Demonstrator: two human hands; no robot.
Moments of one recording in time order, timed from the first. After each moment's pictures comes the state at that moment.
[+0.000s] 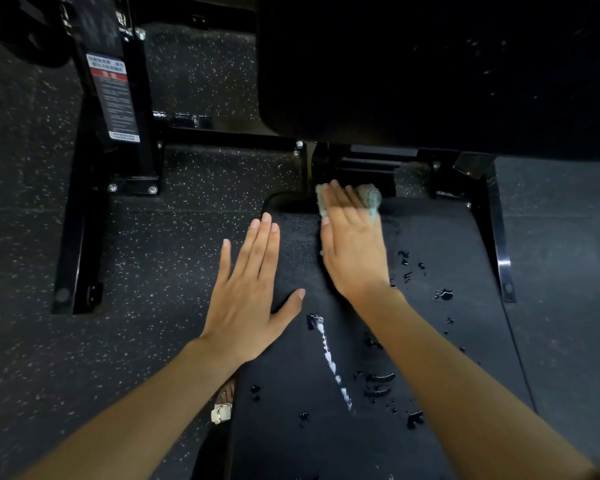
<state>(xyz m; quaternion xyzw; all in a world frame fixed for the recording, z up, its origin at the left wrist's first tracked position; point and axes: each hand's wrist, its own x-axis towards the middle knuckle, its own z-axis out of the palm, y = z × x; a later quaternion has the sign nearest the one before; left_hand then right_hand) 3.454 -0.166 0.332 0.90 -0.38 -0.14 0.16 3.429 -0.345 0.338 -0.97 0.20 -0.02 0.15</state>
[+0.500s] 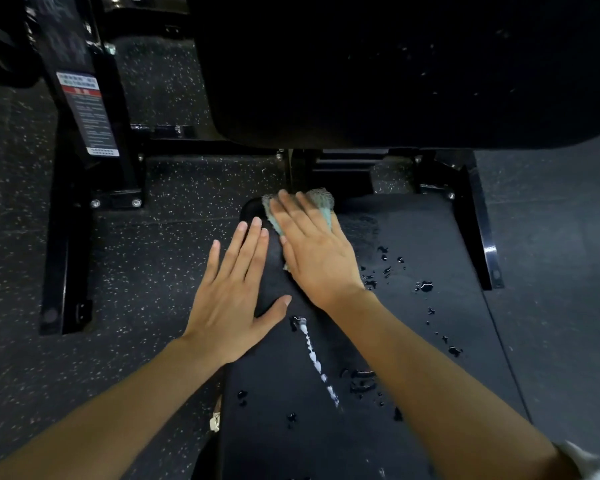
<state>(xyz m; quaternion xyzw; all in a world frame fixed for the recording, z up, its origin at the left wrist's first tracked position) 3.463 -0.170 0.331 0.88 -0.44 -0.13 0.11 3.425 -0.333 0.339 -0.99 0.12 0.03 0.10</state>
